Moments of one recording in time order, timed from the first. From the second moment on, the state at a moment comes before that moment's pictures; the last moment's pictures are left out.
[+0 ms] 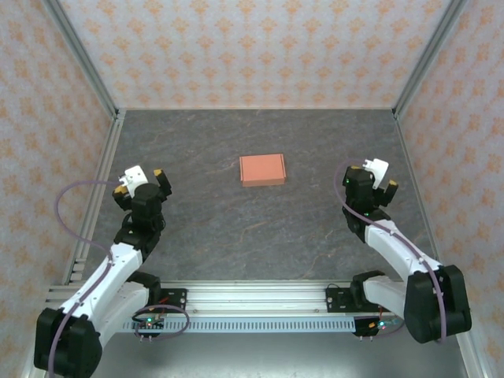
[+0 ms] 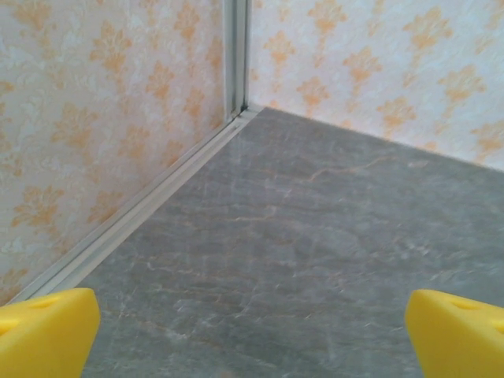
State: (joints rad) left arm -0.18 0.84 0.40 0.08 -0.70 -0.27; right arm 0.20 1.09 0.49 0.11 0.75 0.22
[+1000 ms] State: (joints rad) left arm -0.07 1.50 0.42 0.63 -0.36 -0.09; right arm 0.06 1.52 0.40 0.67 0.31 0.14
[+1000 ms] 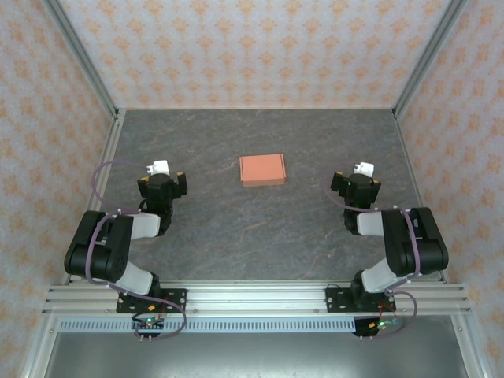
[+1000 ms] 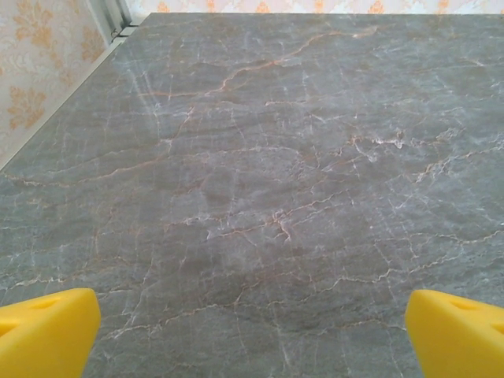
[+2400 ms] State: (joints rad) left arm -0.07 1.50 0.42 0.64 -0.36 -0.09; right arm 0.06 1.52 0.40 0.67 0.28 0.15
